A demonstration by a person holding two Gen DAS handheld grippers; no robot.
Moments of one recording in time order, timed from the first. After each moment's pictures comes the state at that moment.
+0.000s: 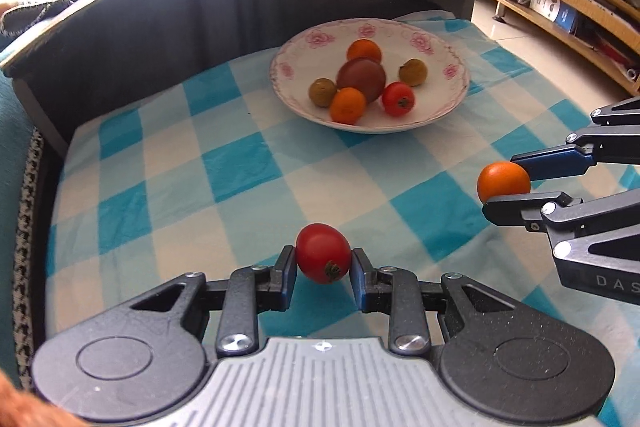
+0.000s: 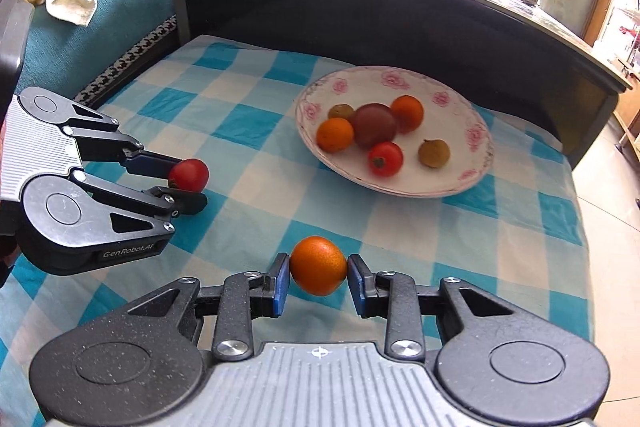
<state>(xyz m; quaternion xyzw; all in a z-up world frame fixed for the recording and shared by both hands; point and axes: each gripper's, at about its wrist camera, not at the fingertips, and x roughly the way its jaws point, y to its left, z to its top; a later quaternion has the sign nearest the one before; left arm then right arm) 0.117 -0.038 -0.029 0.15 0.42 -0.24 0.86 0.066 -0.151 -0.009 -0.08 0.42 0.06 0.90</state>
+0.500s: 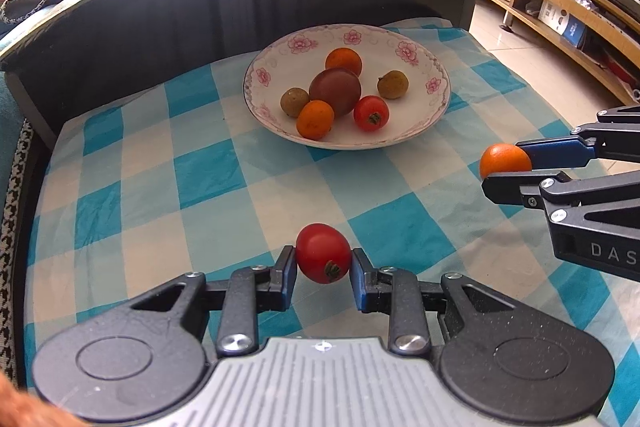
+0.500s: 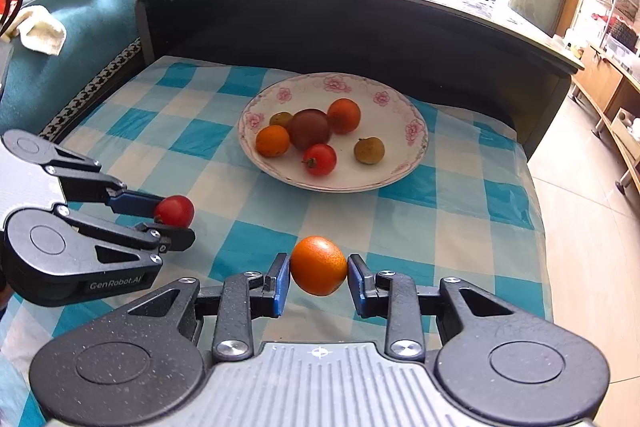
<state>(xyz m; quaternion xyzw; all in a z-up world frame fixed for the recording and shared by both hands) 0.115 -0.067 -0.023 0.12 0.43 -0.23 0.86 0.061 -0.190 0.004 -0.05 0.41 0.03 0.91</state>
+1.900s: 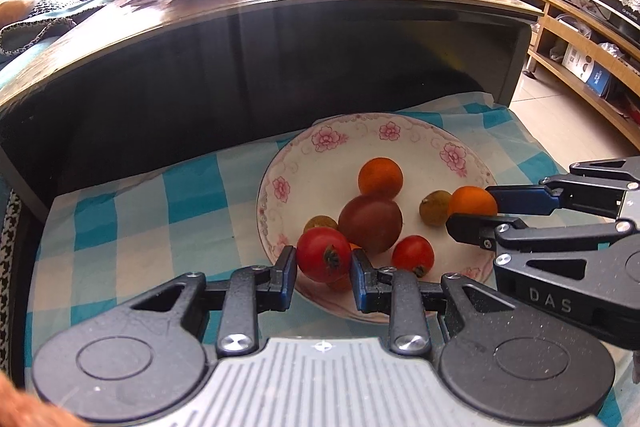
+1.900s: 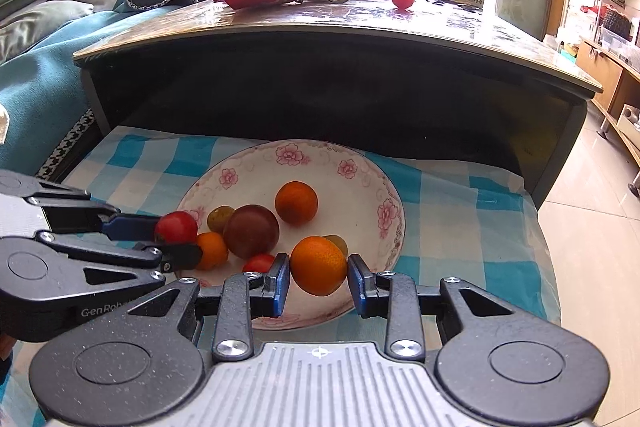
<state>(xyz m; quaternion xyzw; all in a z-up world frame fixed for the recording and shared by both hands) 0.201 -0.097 -0.006 0.10 0.39 -0.21 0.89 0.147 -0.224 0.002 -0.01 0.37 0.03 0.93</state>
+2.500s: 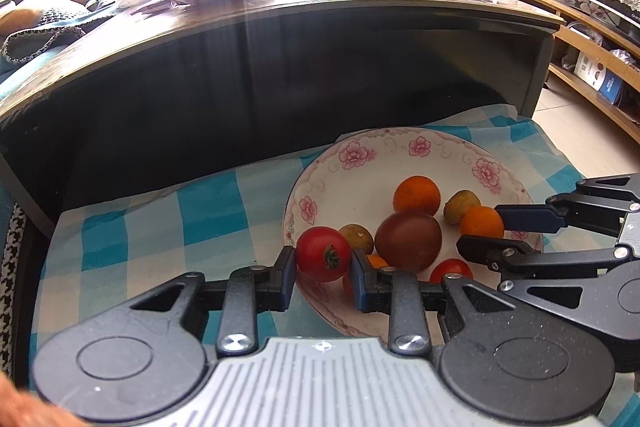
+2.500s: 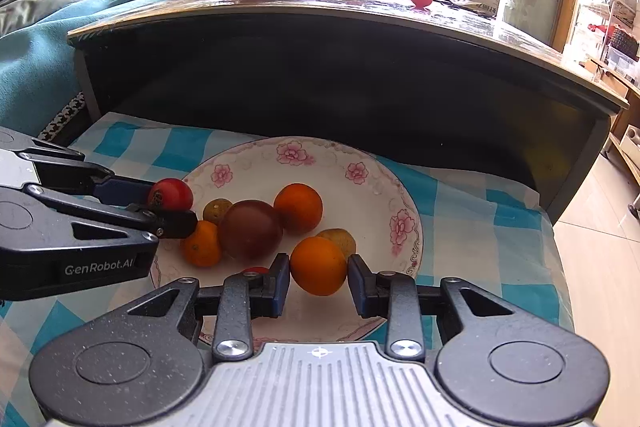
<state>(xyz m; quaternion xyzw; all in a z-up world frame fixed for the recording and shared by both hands) 0.220 -0.092 -0.015 0.10 0.37 -0.20 0.90 0.165 -0.220 -0.016 -0.04 0.36 0.03 0.93</state>
